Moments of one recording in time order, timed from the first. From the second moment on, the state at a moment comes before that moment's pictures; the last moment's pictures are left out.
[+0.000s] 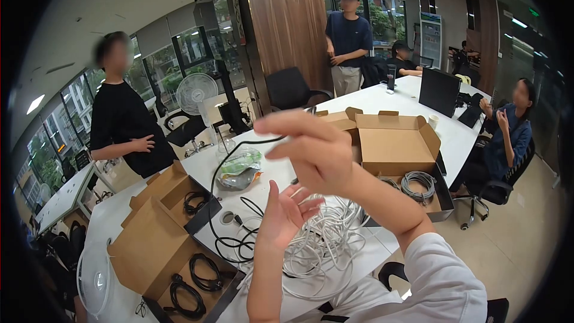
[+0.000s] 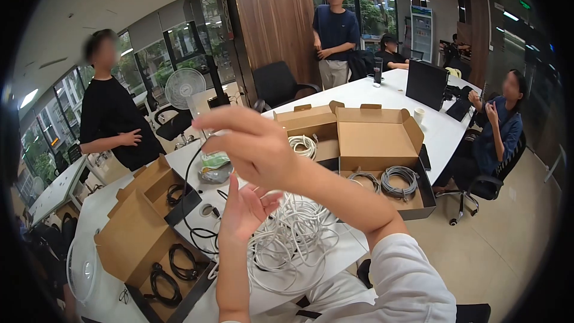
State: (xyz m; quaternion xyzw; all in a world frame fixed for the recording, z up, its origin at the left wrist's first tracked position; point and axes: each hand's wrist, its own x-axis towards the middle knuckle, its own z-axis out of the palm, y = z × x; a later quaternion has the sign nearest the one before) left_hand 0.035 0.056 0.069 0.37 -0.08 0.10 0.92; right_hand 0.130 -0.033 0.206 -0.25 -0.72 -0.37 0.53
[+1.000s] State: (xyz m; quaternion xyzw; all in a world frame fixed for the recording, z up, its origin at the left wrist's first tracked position) left_hand -0.009 0.083 0.076 0.78 0.09 0.32 0.52; right_hand 0.133 -0.047 0.111 -0.61 -0.65 -0.14 0.43
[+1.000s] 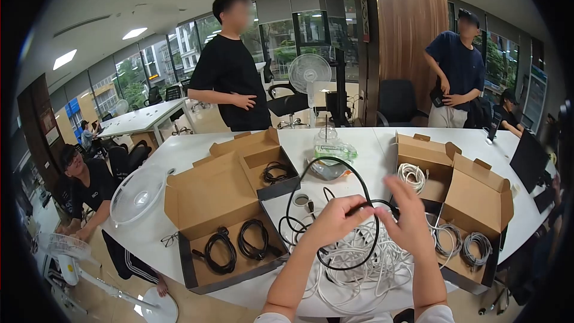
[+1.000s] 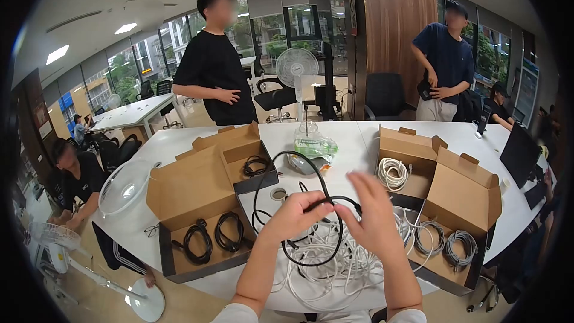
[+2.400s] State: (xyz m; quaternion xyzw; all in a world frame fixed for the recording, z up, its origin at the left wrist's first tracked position) left_hand -0.033 0.042 0.112 0.93 0.24 0.24 0.15; right_hand 0.163 -0.055 0.116 -0.50 -0.71 0.02 0.49
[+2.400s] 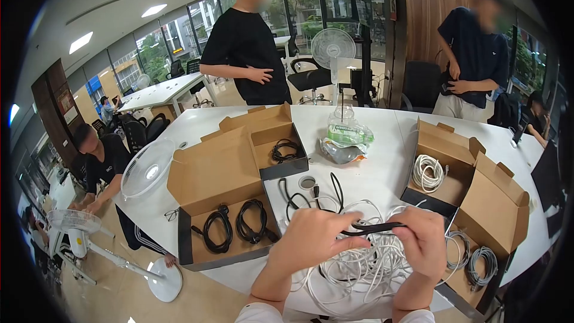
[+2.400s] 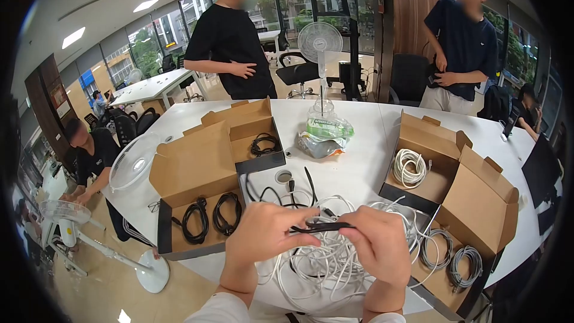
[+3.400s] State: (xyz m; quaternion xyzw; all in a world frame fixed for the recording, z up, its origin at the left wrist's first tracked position) left_hand -0.005 0.067 0.086 0.69 0.08 0.24 0.67; right_hand 0.163 -0.021 0.094 -0.49 -0.53 0.15 0.68
